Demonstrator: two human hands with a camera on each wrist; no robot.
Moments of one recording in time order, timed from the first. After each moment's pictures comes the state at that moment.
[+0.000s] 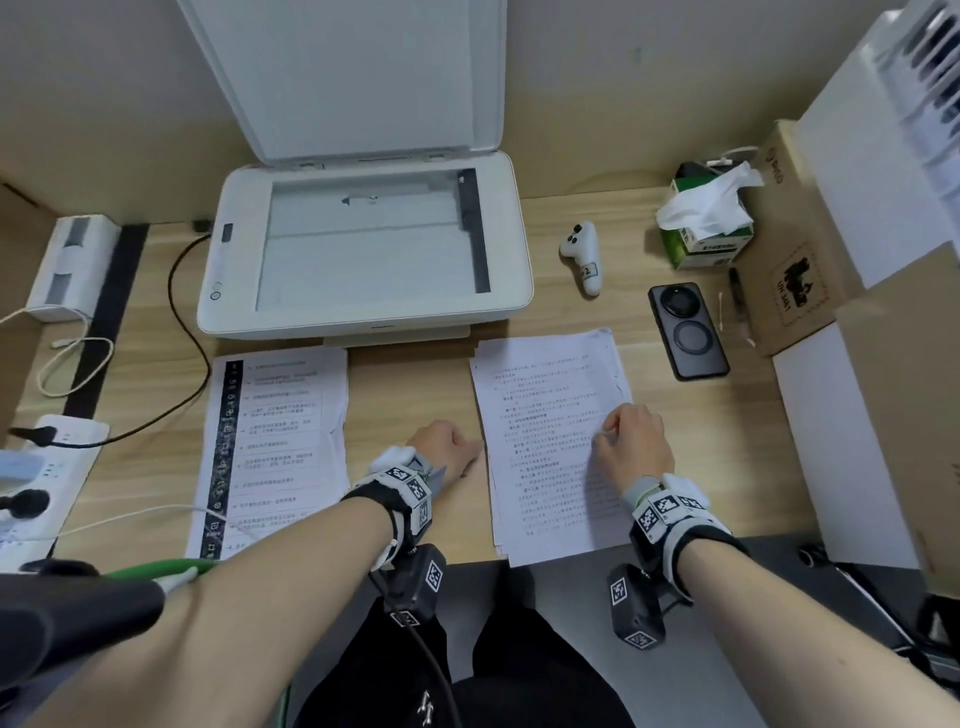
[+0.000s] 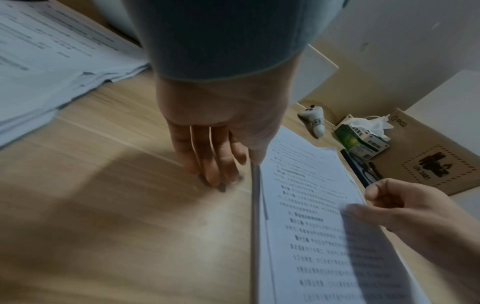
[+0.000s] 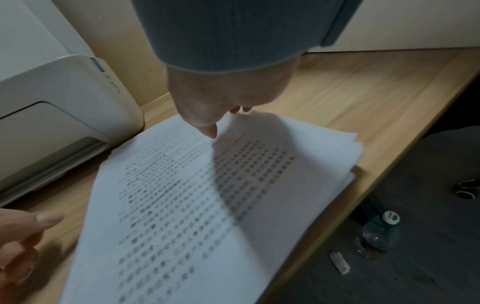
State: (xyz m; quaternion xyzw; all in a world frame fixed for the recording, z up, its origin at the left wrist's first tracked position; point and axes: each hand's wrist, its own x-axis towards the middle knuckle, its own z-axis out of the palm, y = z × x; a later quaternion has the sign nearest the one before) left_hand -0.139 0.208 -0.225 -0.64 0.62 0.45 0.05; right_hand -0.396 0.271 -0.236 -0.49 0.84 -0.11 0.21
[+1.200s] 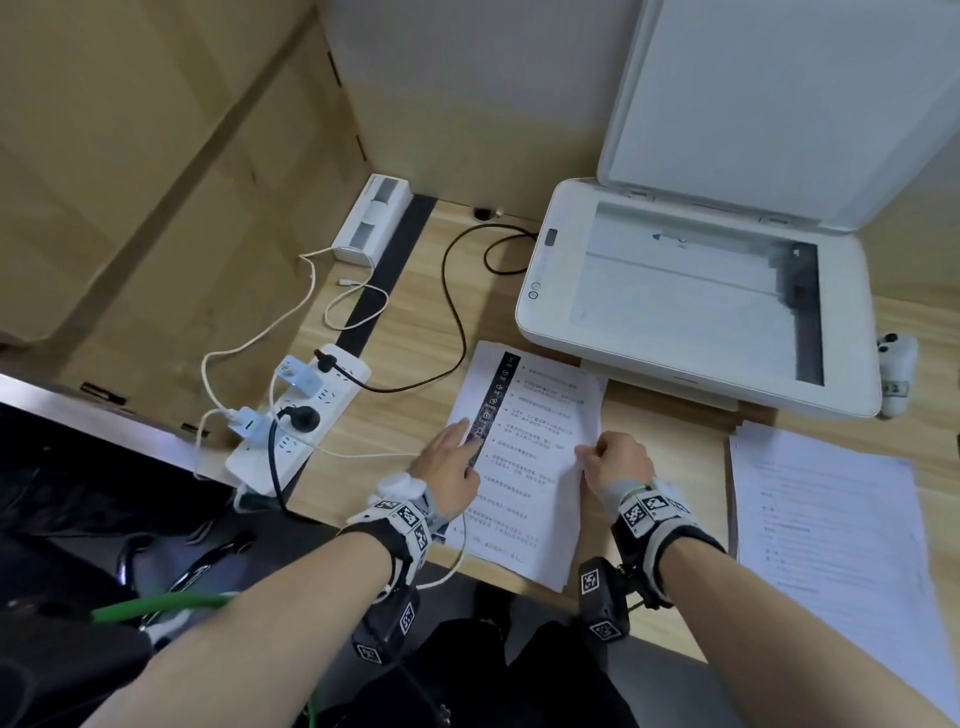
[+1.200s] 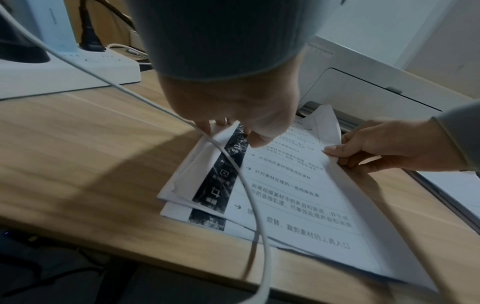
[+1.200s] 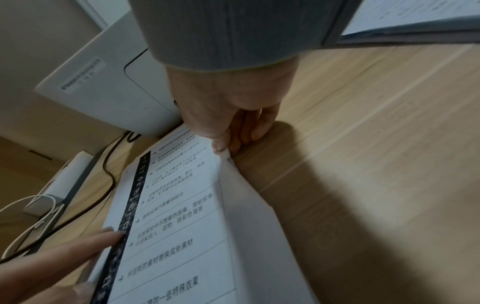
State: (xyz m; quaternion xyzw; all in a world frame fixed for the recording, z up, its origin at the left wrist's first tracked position) left_hand 0.174 0.212 -0.243 -0.66 0.68 0.33 0.00; right_hand -0.073 0.158 -0.249 -0.55 0.77 -0.03 0.34
